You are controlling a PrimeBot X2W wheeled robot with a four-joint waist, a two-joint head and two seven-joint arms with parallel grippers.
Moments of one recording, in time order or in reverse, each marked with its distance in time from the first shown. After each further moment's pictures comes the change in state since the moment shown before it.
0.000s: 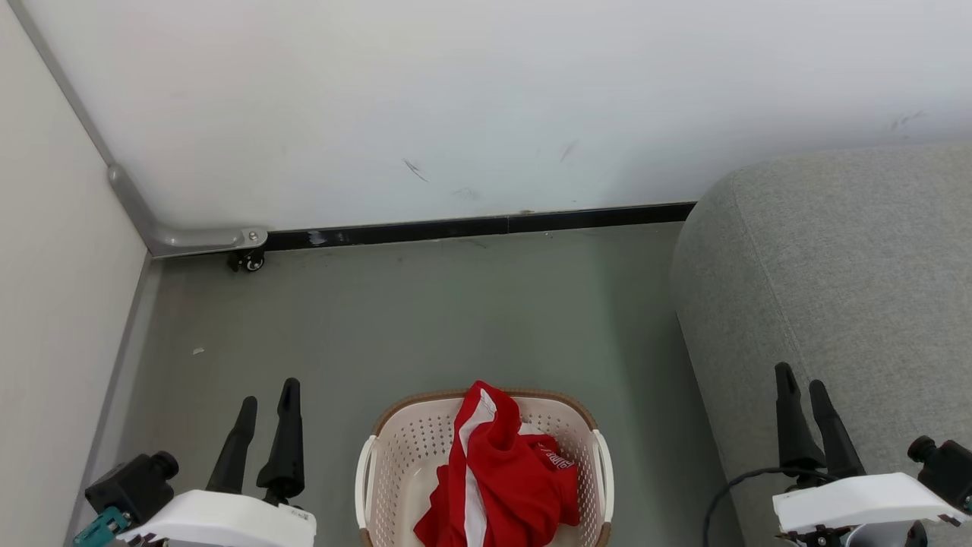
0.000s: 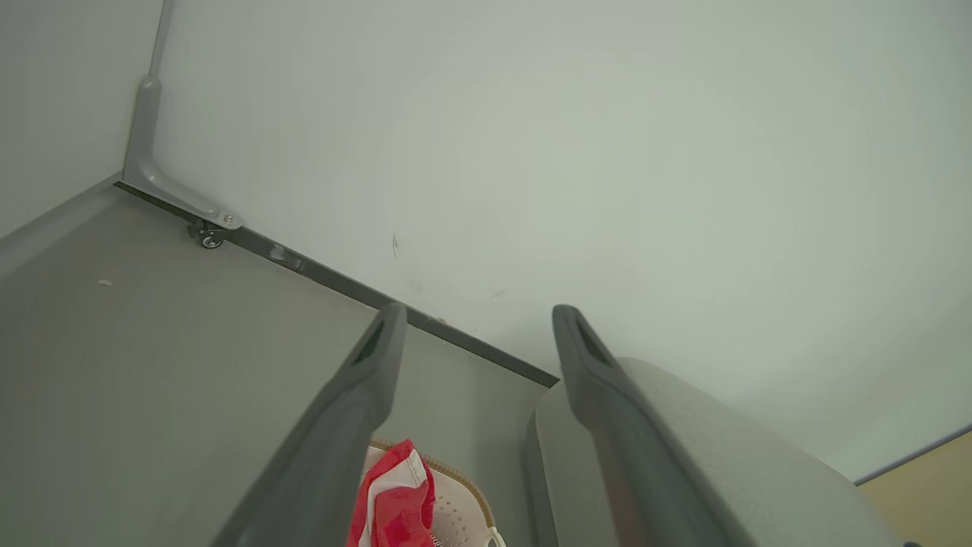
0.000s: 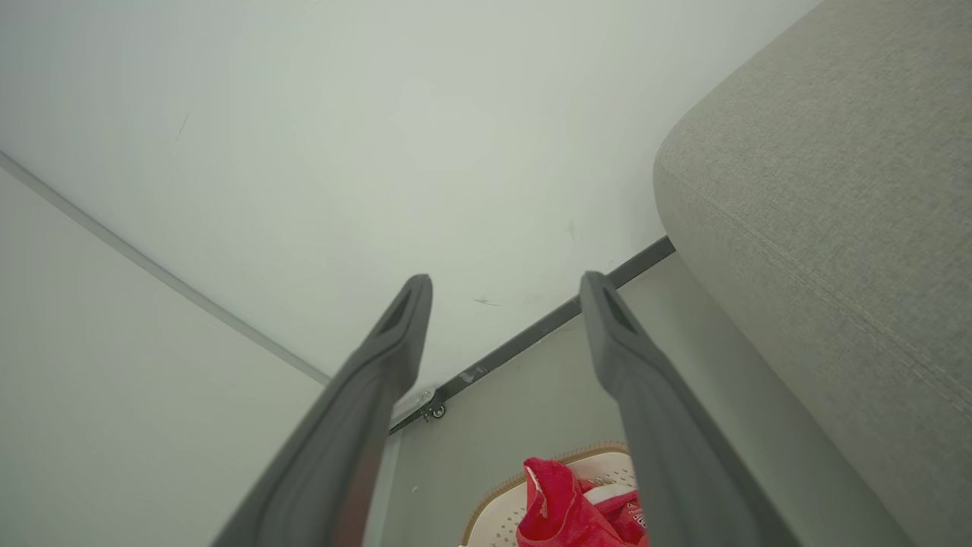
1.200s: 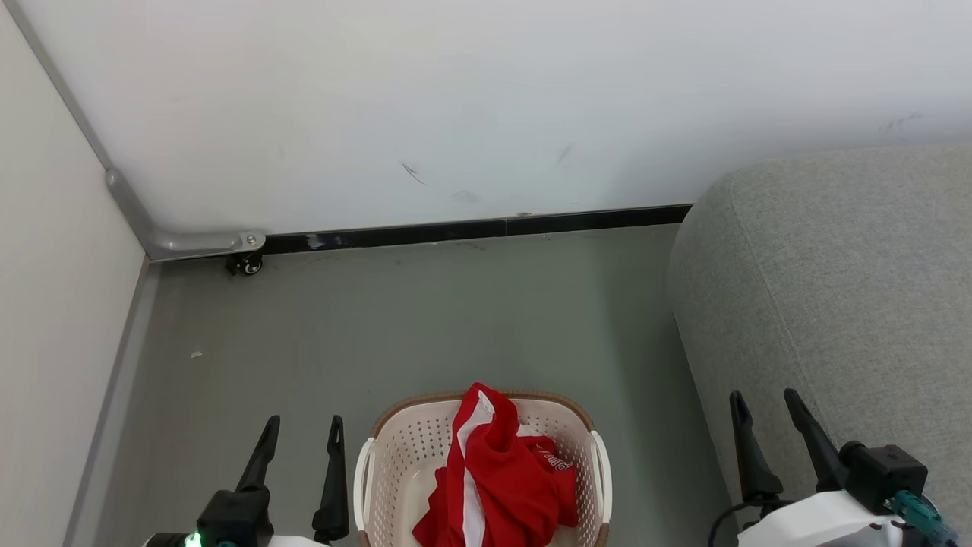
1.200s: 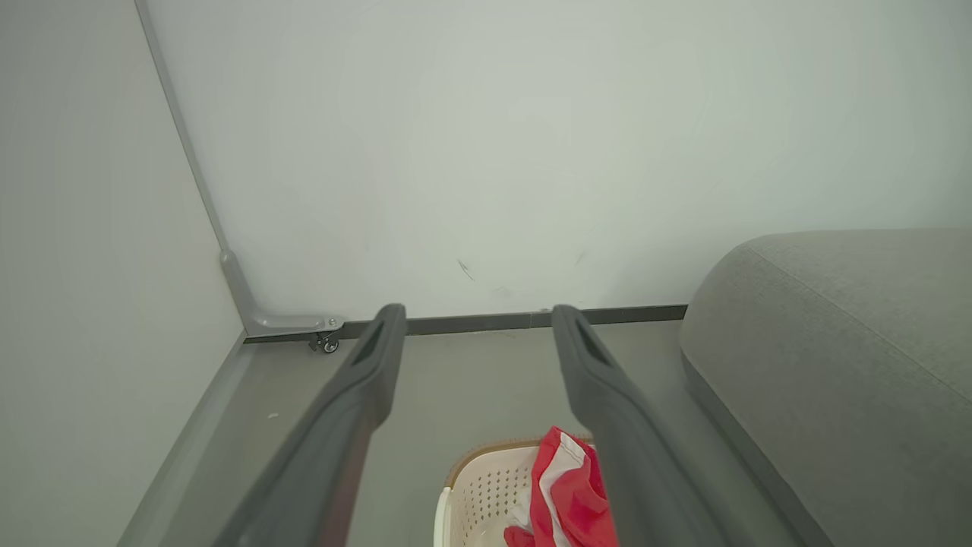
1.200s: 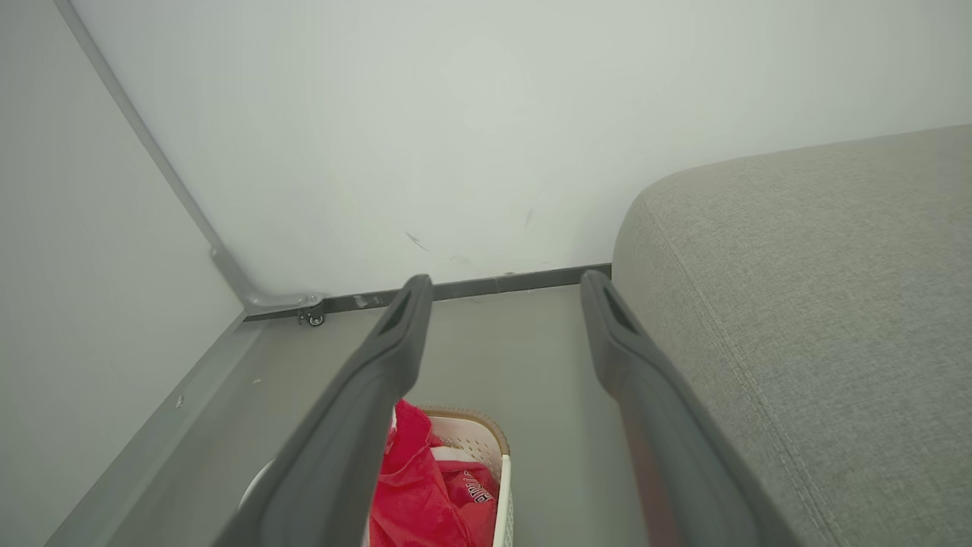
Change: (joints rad) left arm 0.049 0.006 -0.107 0.034 0.591 0.118 -0.131; right arm -0.001 0.000 0.021 0.079 -0.550 0.000 -0.069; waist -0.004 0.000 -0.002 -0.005
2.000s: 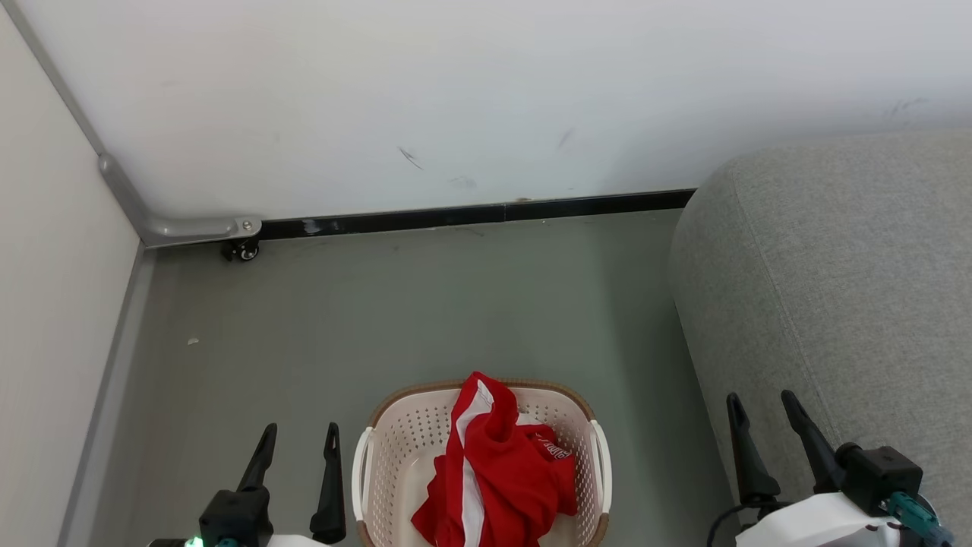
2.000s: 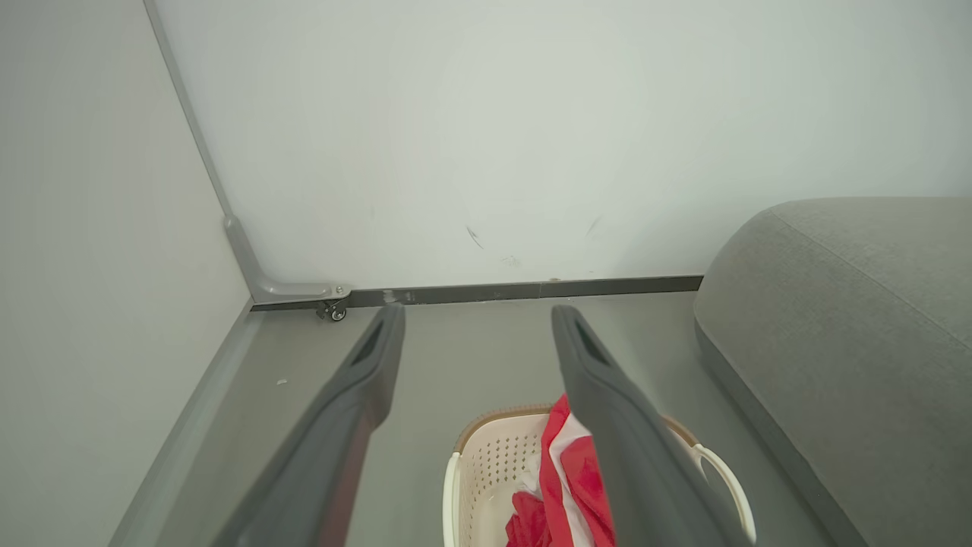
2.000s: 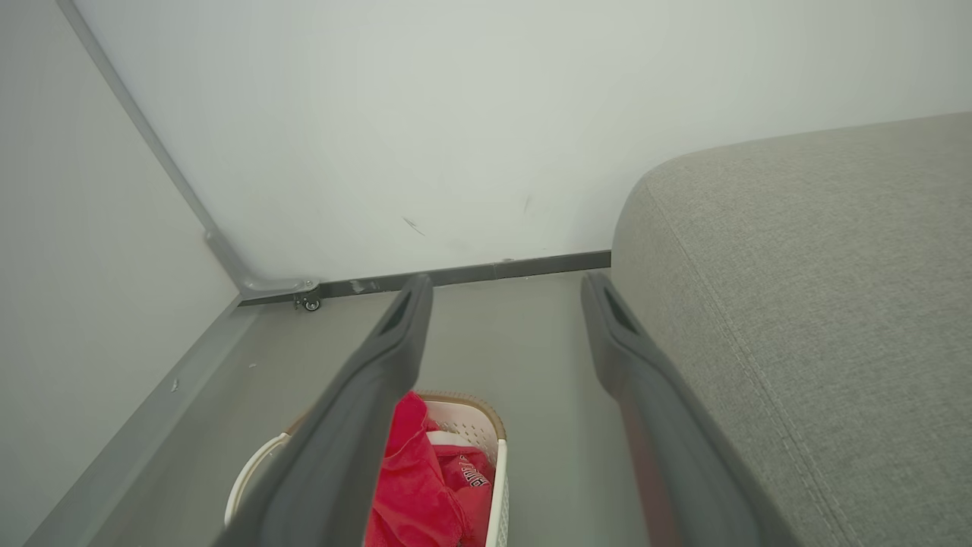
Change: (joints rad) left arm -0.014 -0.004 0.007 0.062 0.018 0.013 -0.005; right arm -0.004 0.000 0.007 0.016 -0.028 0.000 -0.017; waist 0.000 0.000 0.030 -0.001
